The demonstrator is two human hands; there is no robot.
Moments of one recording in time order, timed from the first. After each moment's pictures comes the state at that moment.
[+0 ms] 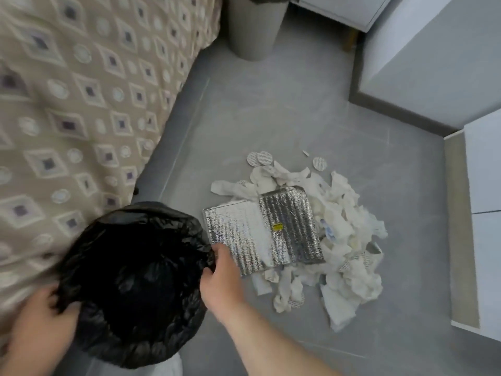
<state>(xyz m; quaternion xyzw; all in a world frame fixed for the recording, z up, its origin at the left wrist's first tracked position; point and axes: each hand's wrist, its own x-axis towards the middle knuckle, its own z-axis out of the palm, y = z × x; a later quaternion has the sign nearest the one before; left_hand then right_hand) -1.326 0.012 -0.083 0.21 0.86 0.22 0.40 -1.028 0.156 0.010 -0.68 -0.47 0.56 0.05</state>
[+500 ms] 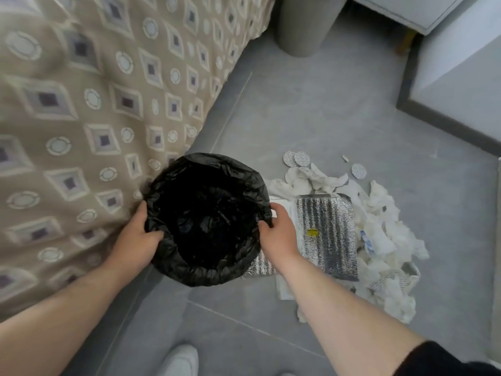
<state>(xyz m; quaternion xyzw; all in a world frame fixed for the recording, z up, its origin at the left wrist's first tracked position) -1.261 0.156 -0.027 0.24 0.77 0.32 0.50 -1.022 0.233 -0.035 -0.70 -0.47 0.53 0.14</state>
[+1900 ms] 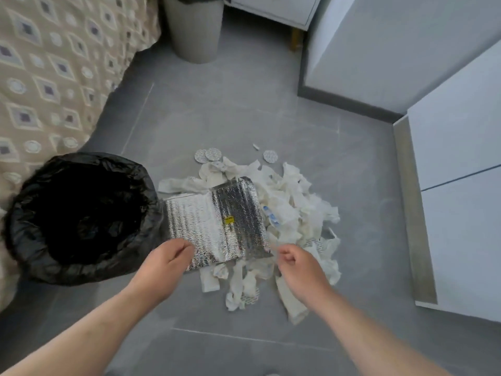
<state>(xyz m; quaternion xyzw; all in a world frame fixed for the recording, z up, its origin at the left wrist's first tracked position) -0.999 0.160 0.031 0.48 0.71 0.13 0.50 -0.736 0.165 0.020 -0.73 -0.49 0.47 0.07</state>
